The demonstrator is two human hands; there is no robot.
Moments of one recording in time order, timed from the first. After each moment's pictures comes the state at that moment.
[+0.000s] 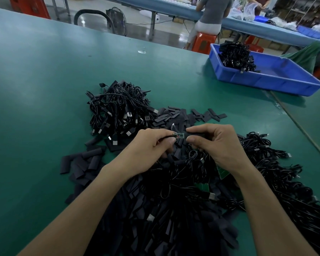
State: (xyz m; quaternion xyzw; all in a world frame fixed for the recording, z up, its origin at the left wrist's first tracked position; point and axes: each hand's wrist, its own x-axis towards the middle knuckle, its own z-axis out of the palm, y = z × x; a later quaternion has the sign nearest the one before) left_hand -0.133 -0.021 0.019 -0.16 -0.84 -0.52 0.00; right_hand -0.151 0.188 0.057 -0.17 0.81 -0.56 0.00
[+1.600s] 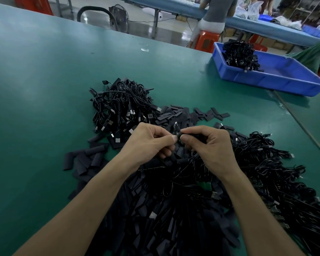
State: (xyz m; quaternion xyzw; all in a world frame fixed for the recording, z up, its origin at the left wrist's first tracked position) left_hand -0.131 -0.020 0.030 -0.02 -0.71 -0.70 -0.08; right_hand -0.145 0.169 0.037 -0.21 0.81 -0.55 -0.07
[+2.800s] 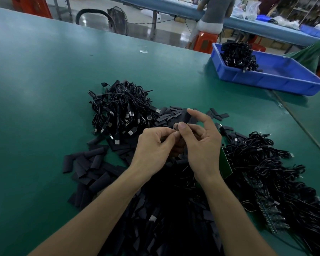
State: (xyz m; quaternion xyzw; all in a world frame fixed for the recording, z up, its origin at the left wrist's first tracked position) left_hand -0.125 0.006 0.018 -0.04 -0.68 -0.73 0.03; right_hand -0.136 0.125 0.031 -0.07 0.71 -0.68 -0.15
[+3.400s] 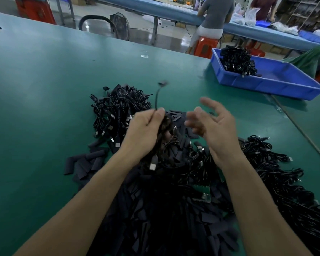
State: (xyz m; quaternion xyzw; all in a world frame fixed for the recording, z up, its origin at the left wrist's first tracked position) left_hand -0.145 -0.019 0.049 -0.02 -0.73 -0.68 0.07; right_hand -0.163 0.155 0.077 -0.04 0.70 -0.71 -0.05
